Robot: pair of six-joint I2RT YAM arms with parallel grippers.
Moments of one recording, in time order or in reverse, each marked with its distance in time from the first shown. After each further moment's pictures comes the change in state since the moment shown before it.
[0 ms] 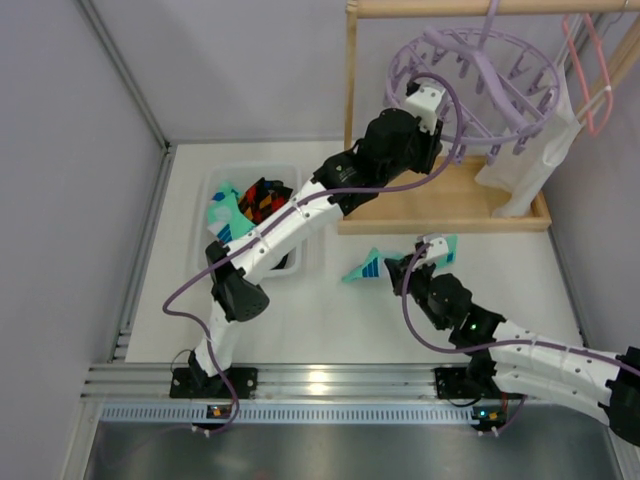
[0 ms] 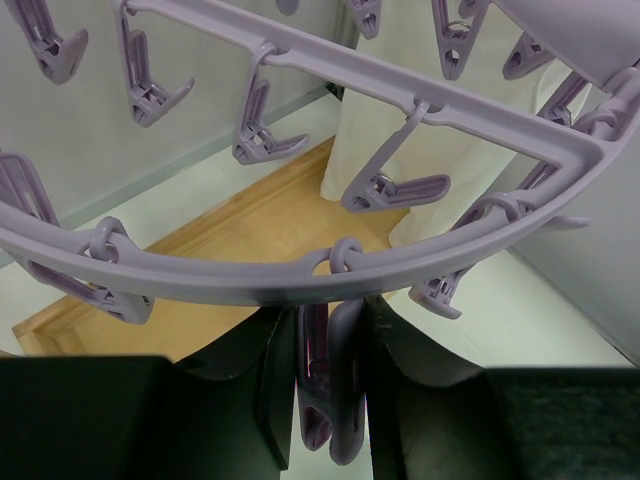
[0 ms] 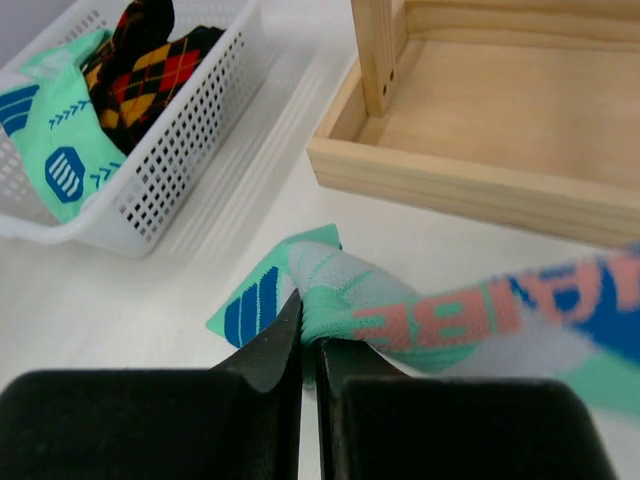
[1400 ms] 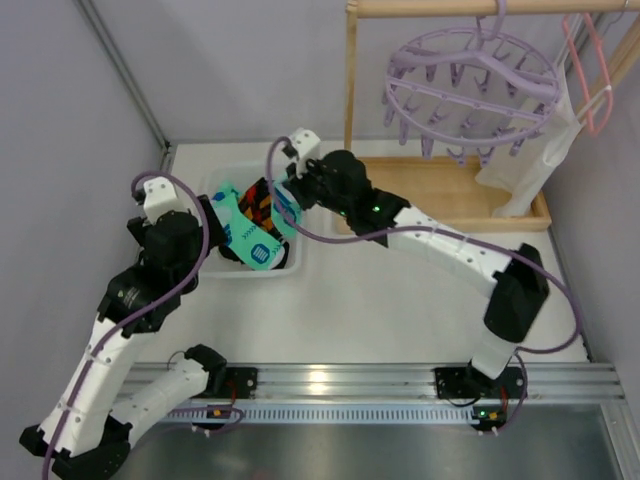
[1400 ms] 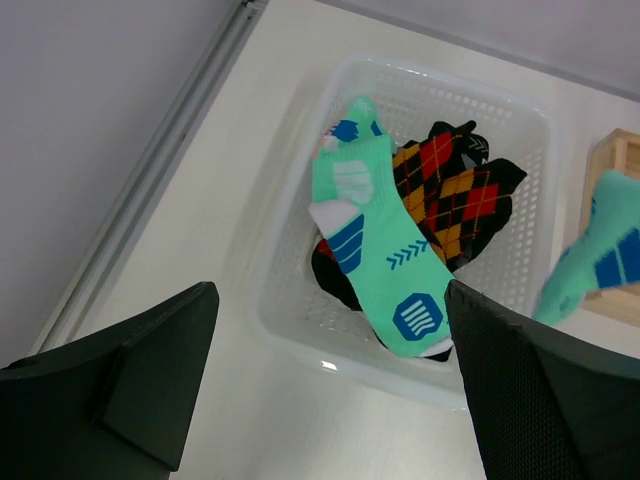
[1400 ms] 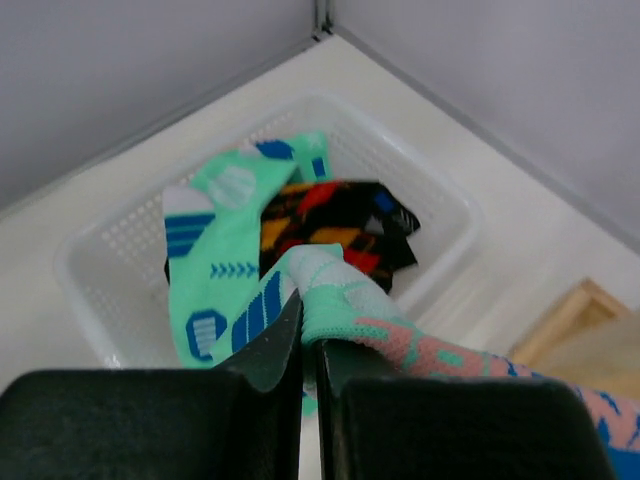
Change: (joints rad) left arm 0.445 -1.282 -1.195 -0.395 -0.534 -0.256; right arm -0.038 0.795 1.102 -0.363 -0.431 -0.283
